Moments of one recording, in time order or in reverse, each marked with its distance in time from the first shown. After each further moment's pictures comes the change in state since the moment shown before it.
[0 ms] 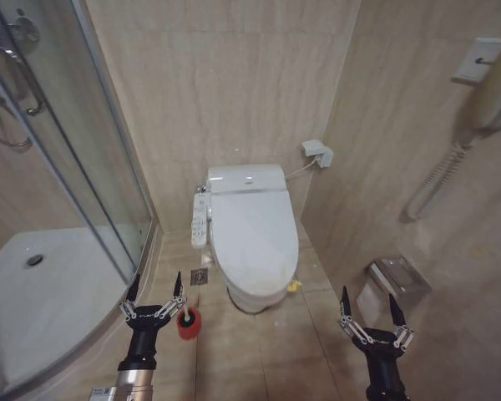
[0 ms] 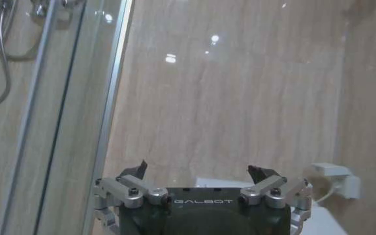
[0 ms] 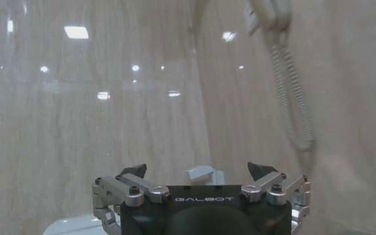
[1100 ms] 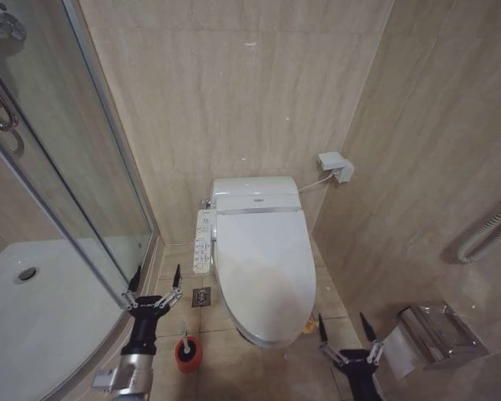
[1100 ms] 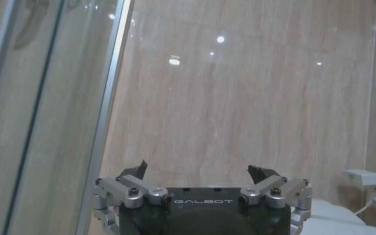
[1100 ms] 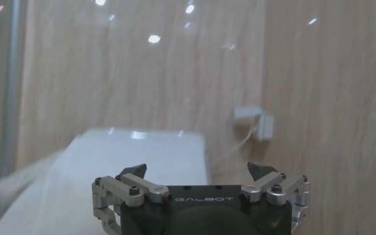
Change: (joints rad) left arm -0.139 0.043 0.012 0.113 -0.056 -0.004 0.003; right arm 0.046 -0.096 -0.010 -0.294 -0.141 0.032 -0.045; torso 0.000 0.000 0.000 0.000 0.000
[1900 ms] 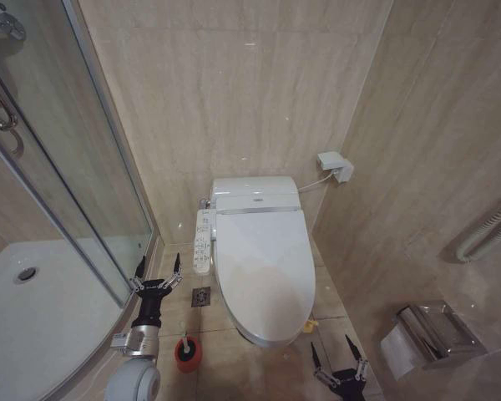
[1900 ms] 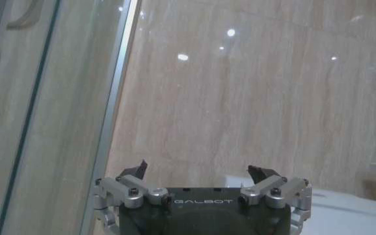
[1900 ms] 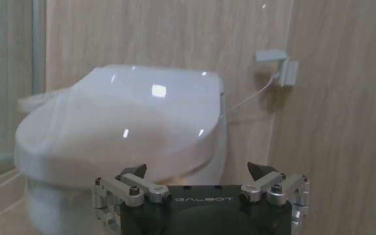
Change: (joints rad) left arm -0.180 0.003 0.002 0.209 -0.051 -0.010 0.013; right arm 0.136 -0.098 -0.025 -0.313 0.028 0.036 -0.050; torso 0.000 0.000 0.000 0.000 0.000
